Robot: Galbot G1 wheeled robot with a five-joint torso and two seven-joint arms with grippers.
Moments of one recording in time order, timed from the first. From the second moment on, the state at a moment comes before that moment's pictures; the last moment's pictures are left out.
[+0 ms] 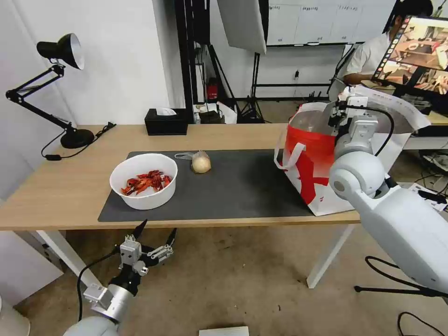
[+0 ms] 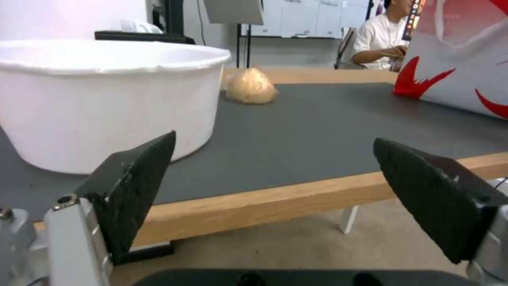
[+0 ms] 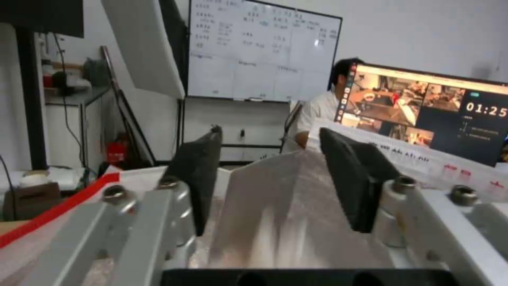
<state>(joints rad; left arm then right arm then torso) 1.69 -1.12 -0.53 -2.08 -0.41 -0.17 0.10 -0.47 0.79 -0.01 1.87 0.76 -0.38 0.84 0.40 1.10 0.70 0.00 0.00</state>
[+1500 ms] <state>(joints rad) 1.74 -1.17 -0.56 -2.10 -0.37 -0.20 0.11 -1.62 0.80 0.41 2.12 0.59 0.21 -0.02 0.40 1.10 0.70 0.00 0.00</state>
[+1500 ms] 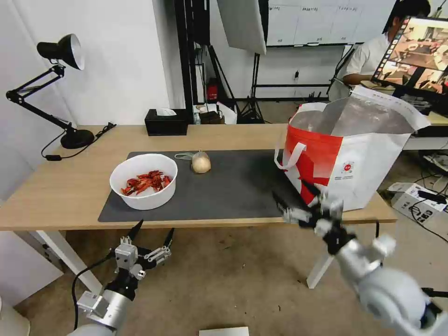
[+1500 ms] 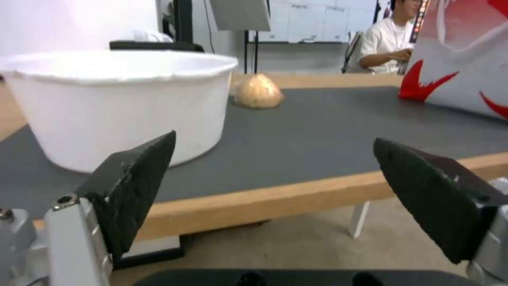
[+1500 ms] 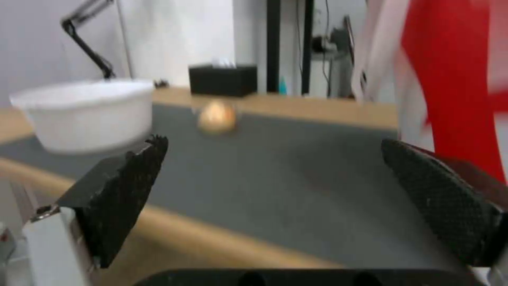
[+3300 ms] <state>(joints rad) 1.78 -1.17 -0.58 -2.06 -0.36 -0.21 0.12 -1.55 0.88 0.26 2.03 0.52 0.21 0.02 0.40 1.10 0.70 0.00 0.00</state>
